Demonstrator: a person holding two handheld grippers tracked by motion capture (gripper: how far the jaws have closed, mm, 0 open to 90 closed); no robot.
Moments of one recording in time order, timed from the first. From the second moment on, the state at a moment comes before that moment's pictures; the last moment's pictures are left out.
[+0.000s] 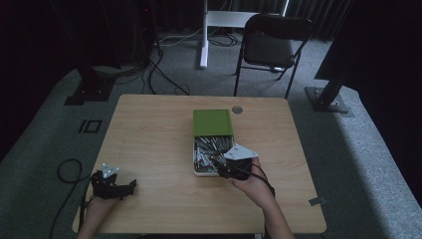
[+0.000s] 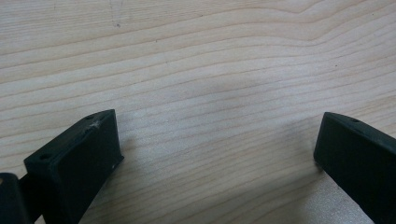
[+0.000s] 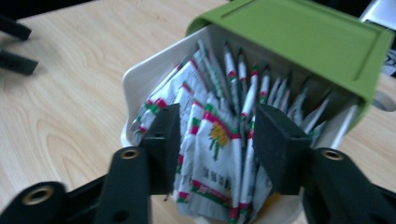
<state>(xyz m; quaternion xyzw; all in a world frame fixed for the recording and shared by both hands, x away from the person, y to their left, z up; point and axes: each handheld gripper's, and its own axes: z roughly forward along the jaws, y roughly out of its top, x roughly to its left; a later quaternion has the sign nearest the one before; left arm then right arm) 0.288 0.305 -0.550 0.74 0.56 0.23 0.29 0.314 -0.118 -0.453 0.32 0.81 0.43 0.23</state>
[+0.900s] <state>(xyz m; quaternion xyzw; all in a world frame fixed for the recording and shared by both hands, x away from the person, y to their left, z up) 0.288 0.305 -0.550 0.74 0.56 0.23 0.29 0.328 -0.097 -0.483 0.33 0.83 0.38 0.23</state>
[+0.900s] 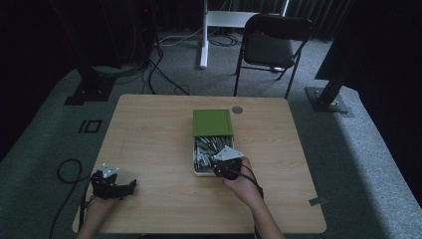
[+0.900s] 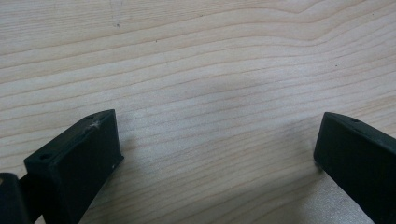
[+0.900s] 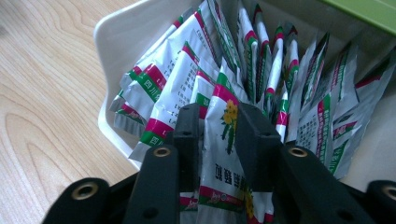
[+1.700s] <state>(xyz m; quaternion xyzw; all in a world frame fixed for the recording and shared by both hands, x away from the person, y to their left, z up) 0.288 0.305 -0.550 0.74 0.56 0.23 0.29 0.327 -0.097 -0.477 0.36 0.83 0.34 0.25</state>
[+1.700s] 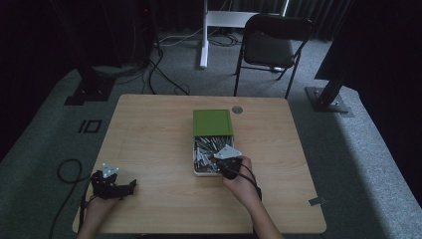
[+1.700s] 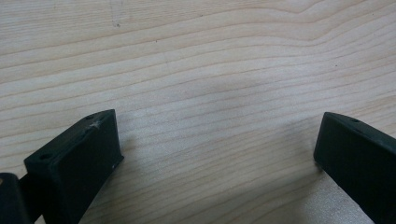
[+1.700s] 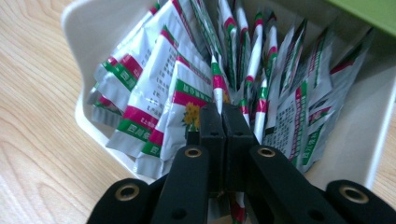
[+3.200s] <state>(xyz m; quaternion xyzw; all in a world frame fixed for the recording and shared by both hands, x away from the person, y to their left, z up) 0.288 0.305 -0.550 0.74 0.56 0.23 0.29 0.333 -0.169 -0.393 0.41 0.75 0.43 0.29</state>
